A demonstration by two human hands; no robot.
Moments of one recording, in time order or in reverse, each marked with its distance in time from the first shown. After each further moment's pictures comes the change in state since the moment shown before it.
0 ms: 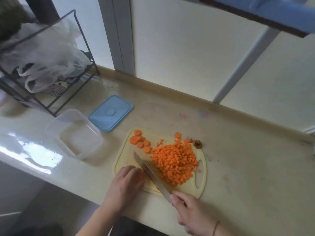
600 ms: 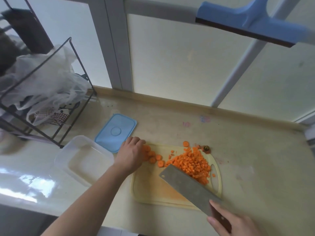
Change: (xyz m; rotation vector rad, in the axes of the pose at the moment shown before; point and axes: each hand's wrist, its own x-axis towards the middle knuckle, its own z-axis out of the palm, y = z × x) left_hand 0.149 -0.081 -0.031 0.285 -0.292 0.108; right_hand -0.035 0.001 0.009 -0.471 0.629 -0.139
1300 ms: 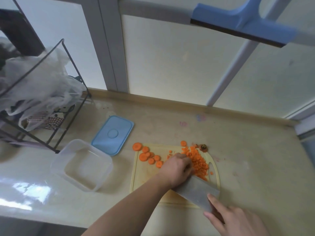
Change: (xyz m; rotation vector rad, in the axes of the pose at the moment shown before) left_hand 0.013 0.140 0.029 -0.468 -0.211 0.236; right_hand 0.006 -0.001 0.006 -0.465 0.084 -0.155
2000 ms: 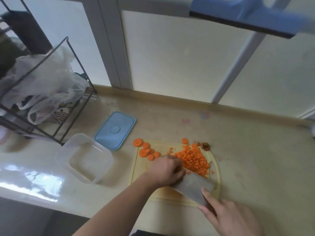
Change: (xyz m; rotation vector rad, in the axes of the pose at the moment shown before) left_hand -0.022 -0.008 -0.014 0.156 -0.069 -0.073; right_hand 0.017 0.012 0.005 -0.027 -0.068 -0.110
